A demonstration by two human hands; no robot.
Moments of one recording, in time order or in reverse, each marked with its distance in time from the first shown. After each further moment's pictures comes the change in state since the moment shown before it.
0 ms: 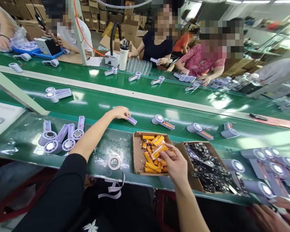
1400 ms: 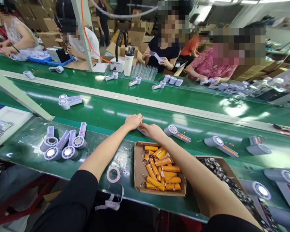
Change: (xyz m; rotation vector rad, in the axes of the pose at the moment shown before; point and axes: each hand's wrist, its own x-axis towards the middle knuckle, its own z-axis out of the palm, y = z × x) left_hand 0.044 0.056 0.040 -0.083 0.243 -0.323; right_hand 0.196 -0.006 0.100 -1.351 -0.770 -0.511
